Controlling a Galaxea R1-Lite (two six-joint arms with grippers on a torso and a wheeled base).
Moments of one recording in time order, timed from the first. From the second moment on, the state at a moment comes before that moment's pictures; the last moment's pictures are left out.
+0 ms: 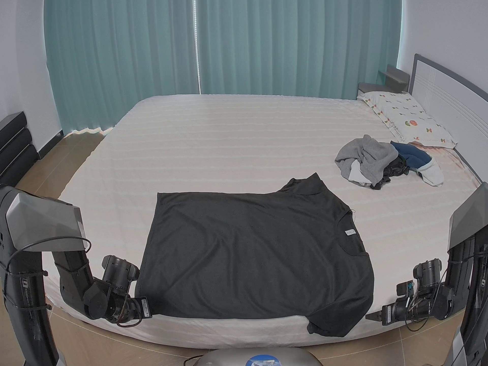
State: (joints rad) left arm -0.20 2.25 -0.39 -0.72 0.13 -0.45; right arm -0.03 2.34 -0.10 -1.23 0.26 -0.02
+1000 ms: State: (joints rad) left arm -0.16 2.05 -0.50 -0.71 0.03 -0.63; right arm -0.03 2.20 -0.26 -1.23 0.33 0.37
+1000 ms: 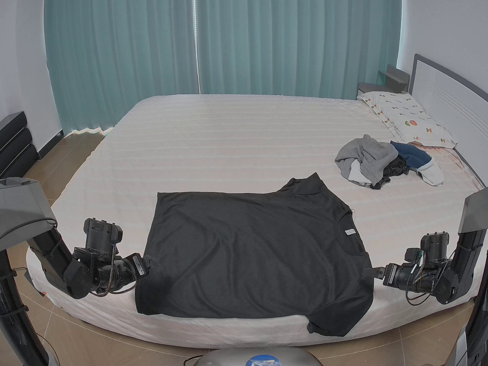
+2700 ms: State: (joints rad) left arm -0.14 2.09 -0.57 -0.72 0.02 -0.72; right arm -0.02 2.22 -0.29 -1.22 0.35 0.44
